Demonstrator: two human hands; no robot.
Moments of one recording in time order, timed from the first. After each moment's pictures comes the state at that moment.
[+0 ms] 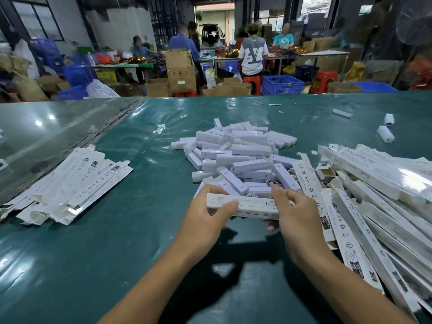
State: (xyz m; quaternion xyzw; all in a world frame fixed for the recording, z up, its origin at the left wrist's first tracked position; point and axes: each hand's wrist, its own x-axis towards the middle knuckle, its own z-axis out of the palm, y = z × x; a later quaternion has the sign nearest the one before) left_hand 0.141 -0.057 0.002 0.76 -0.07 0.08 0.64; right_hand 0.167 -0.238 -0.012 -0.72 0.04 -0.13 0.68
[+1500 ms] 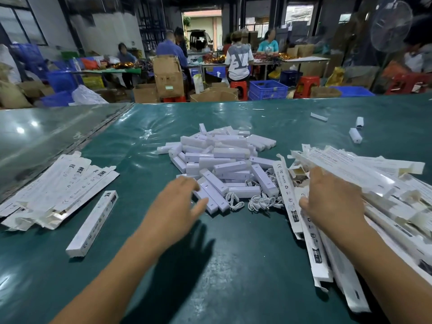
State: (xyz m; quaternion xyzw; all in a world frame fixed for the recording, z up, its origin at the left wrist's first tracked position) left_hand 0.151 -0.038 0.028 0.96 -0.10 0.15 0.20; right_hand 0.160 -0.336 0.050 -0.99 0.08 -0.12 -0.01
